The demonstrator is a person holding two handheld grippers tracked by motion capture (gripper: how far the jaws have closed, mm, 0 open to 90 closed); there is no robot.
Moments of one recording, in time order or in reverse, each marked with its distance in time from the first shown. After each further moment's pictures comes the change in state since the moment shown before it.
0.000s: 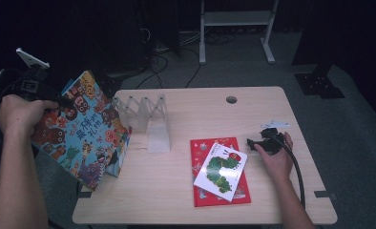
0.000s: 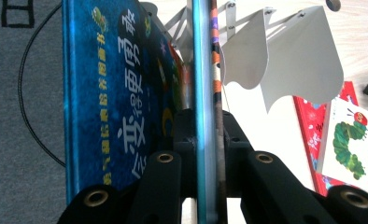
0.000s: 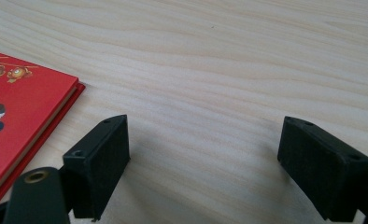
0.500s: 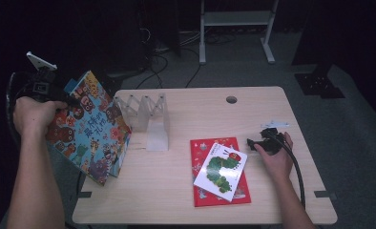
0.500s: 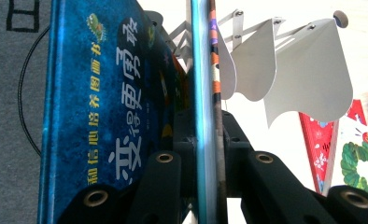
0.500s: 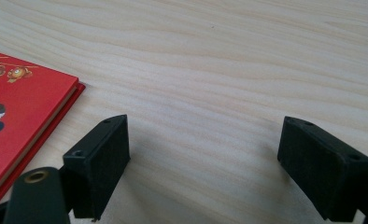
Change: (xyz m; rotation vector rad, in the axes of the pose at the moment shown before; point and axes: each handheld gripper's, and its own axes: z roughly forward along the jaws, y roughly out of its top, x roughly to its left) left arm 0.000 0.001 0.020 -0.042 0.015 -0.039; right arm 0.000 0.000 0.000 0.000 0.000 0.000
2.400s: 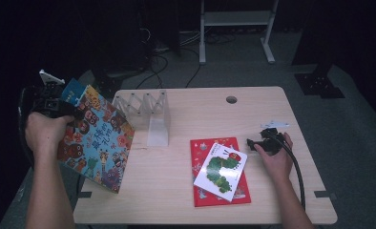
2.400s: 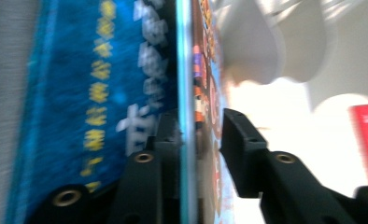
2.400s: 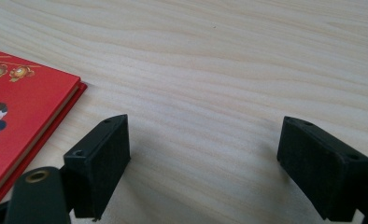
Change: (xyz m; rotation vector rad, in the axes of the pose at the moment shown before) left arm -0.008 -0.033 0.024 -0.031 0.206 0.061; right arm 0.000 0.000 0.000 0.000 0.003 -0.004
